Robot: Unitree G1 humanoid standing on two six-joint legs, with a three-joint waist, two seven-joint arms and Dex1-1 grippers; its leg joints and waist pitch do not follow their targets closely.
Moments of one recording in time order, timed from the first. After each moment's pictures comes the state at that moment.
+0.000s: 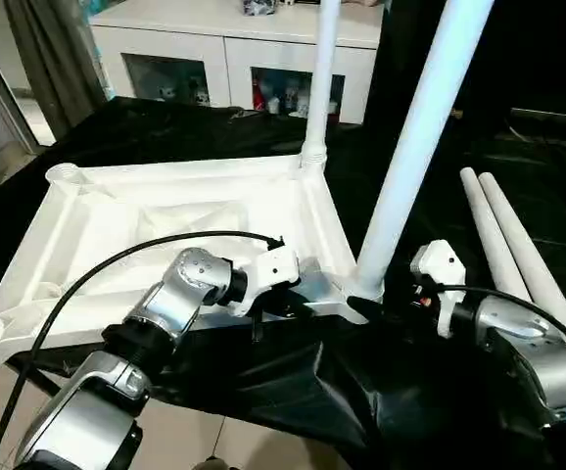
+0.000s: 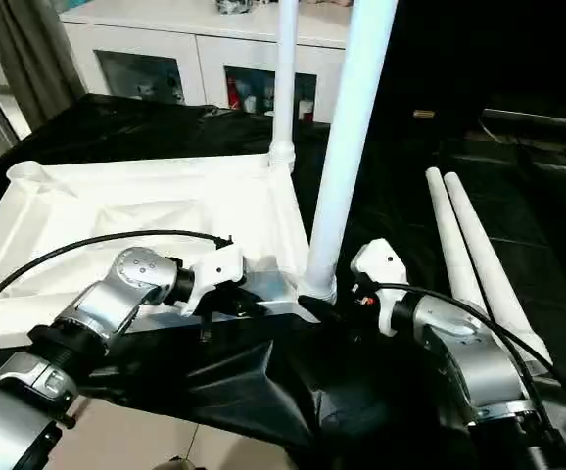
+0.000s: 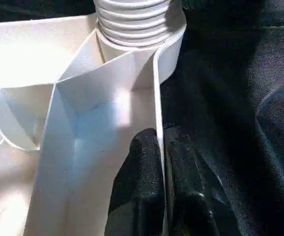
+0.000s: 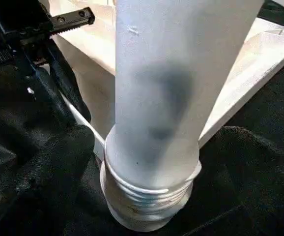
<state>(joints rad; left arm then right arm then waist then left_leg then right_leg) -0.66 0.29 -0.41 0.66 0.05 0.03 -1.15 -0.22 -0.49 0.10 0.12 0.22 0.21 0.86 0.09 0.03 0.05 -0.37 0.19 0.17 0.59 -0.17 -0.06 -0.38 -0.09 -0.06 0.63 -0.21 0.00</state>
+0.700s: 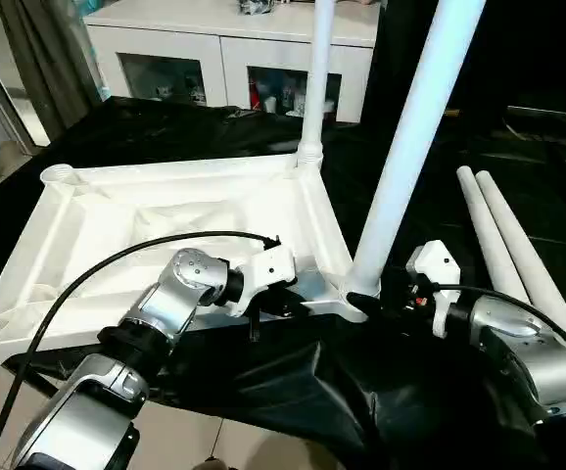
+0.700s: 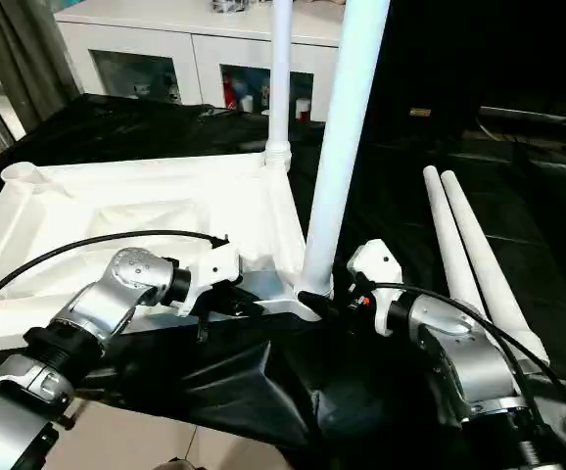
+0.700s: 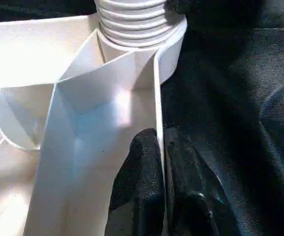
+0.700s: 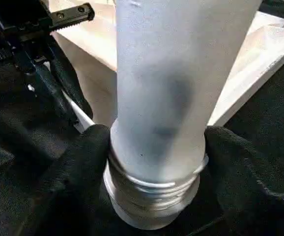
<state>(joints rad) -0.65 0.29 -0.39 0.65 0.05 0.04 -1.14 -0.24 -0.46 0.11 0.17 0.22 0.18 0.86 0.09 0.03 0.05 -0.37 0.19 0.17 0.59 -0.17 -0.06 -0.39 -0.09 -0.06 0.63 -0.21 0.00</state>
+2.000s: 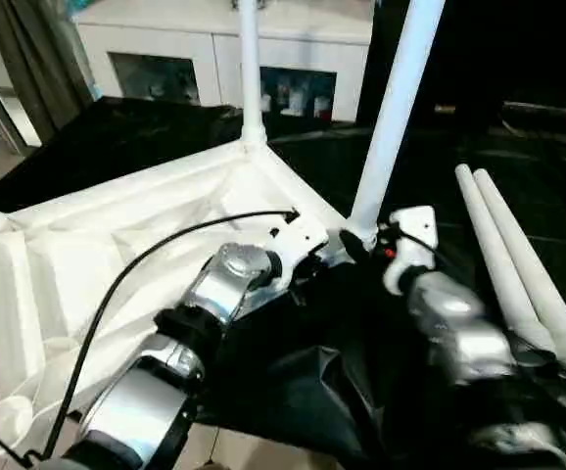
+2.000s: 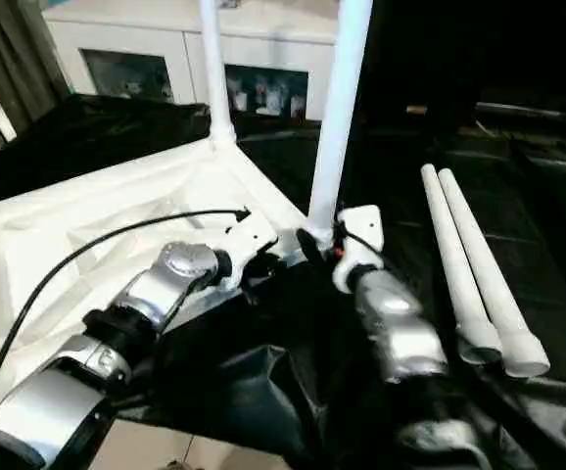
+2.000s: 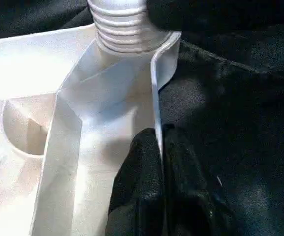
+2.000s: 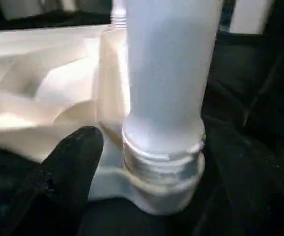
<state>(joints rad) -0.78 0.09 -0.30 0.83 0.13 0.16 -0.70 -0.38 -0.23 0.01 0.33 0.17 0.21 0.43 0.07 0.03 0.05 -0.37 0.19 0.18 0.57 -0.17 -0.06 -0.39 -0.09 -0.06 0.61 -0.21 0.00</state>
